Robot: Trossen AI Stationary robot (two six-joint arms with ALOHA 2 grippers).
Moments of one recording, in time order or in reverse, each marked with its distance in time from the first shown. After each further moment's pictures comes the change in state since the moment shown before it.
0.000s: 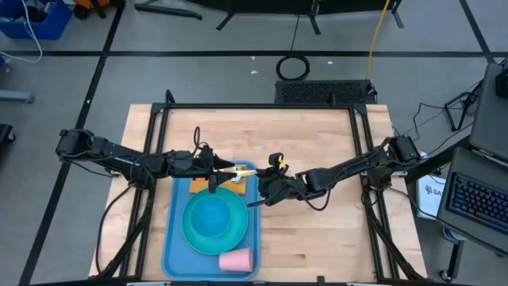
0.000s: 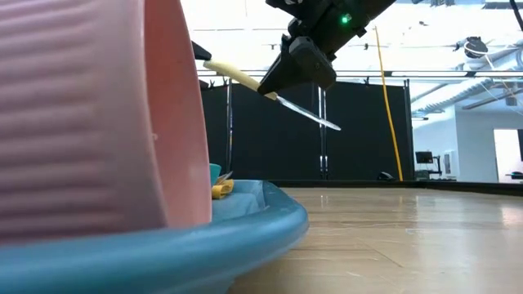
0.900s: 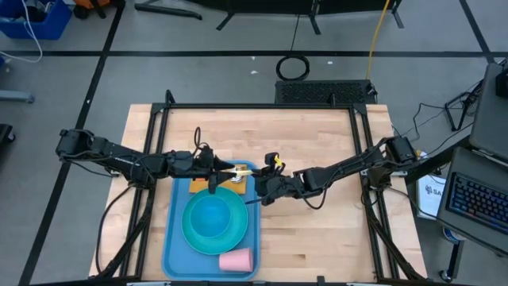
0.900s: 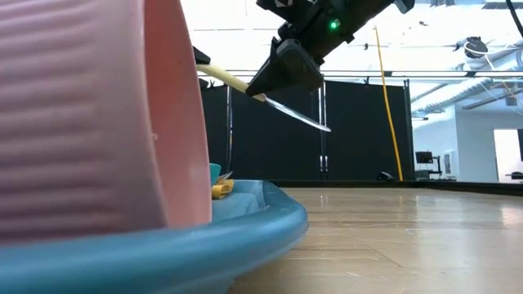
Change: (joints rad) left arm -0.001 0.000 -0.001 -0.007 0.008 -0.003; right arm -0.019 0.032 0.001 0.098 -0.052 -0.038
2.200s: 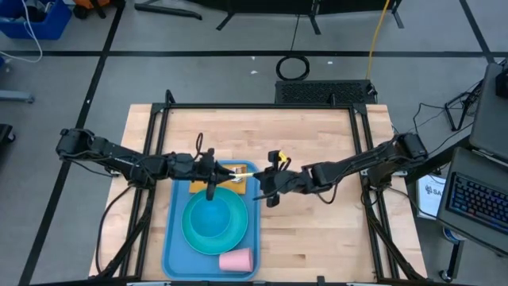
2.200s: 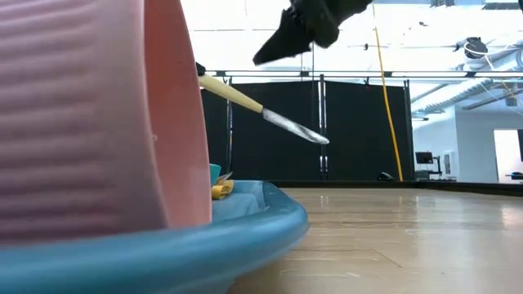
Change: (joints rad) left arm -0.034 0.000 0.000 -0.027 0.026 0.338; right arm -0.009 -0.114 0.000 -0.065 -0.138 0.052
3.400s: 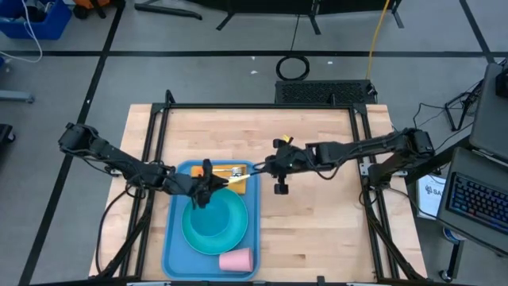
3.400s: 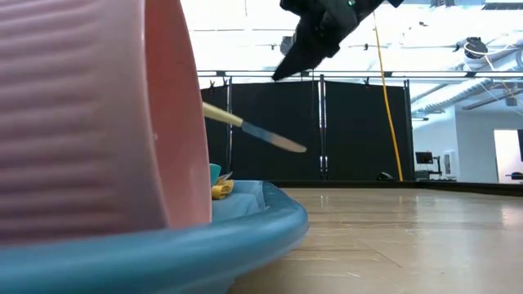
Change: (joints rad) left arm -0.241 -0.001 0.001 -0.184 -0.358 1.008; right arm -0.180 -0.087 0.022 -0.260 -0.392 0.198
